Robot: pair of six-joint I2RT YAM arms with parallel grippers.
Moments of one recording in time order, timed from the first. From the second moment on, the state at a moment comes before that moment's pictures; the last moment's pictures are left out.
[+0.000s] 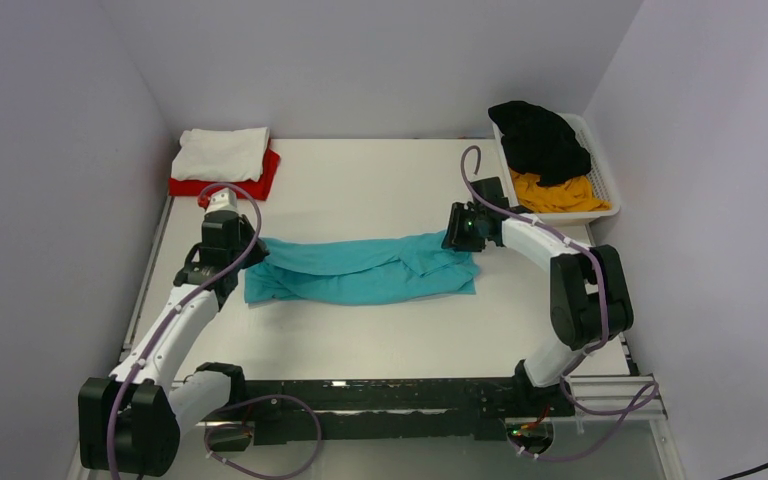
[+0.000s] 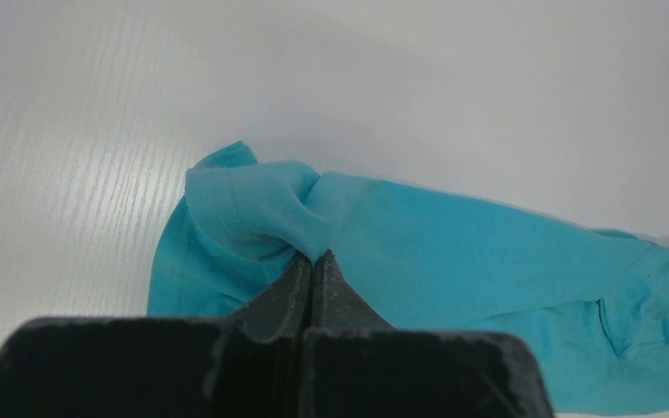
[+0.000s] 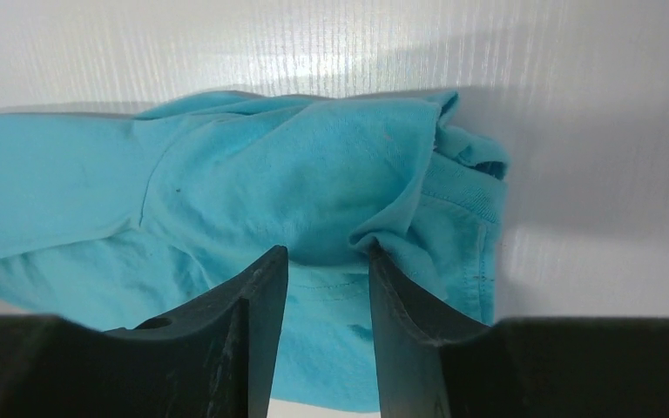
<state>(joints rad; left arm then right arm) -0.12 1.02 0.65 -0.22 -0.08 -0.52 0.25 1.64 1.01 -0.35 -0.17 0.40</state>
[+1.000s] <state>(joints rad) -0.12 1.03 0.65 -0.22 -0.09 -0.51 0.25 1.71 1.03 -0.35 0.03 0.36</state>
